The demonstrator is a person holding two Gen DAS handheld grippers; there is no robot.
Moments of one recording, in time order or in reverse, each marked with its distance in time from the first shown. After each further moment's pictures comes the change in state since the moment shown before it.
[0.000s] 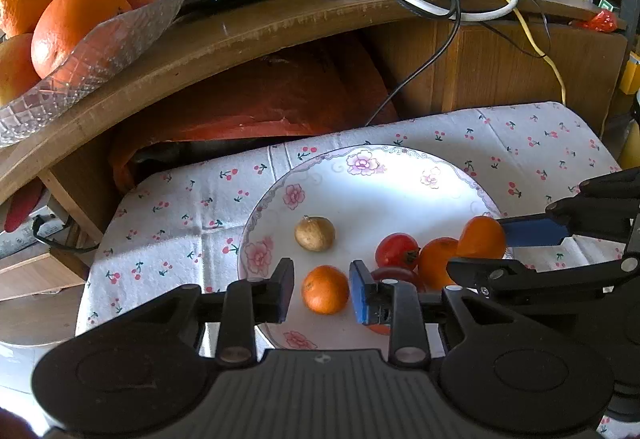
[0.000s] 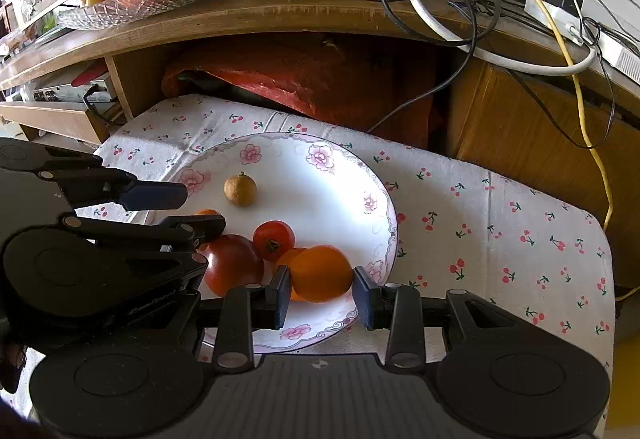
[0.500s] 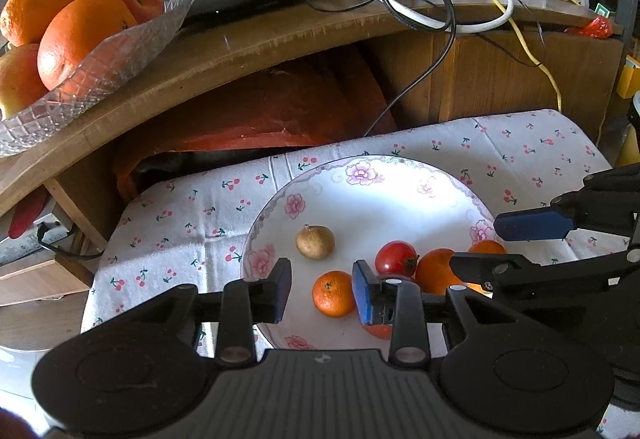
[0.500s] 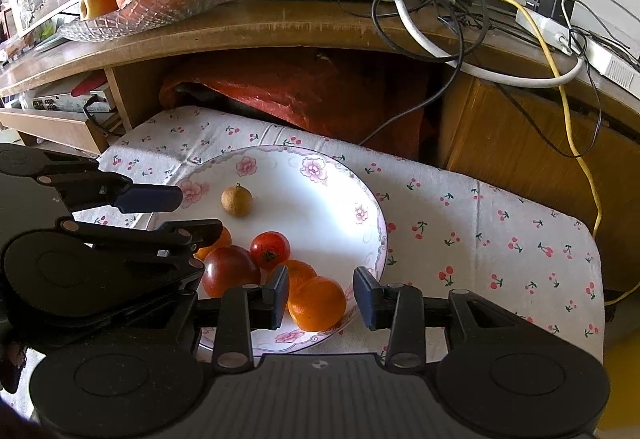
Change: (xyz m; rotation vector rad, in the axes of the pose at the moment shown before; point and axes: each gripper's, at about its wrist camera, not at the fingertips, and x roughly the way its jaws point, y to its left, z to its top) left arm -0.007 0.002 0.000 0.003 -0.027 -0.002; right arm -0.010 -0.002 0.000 0.001 -0.034 -0.016
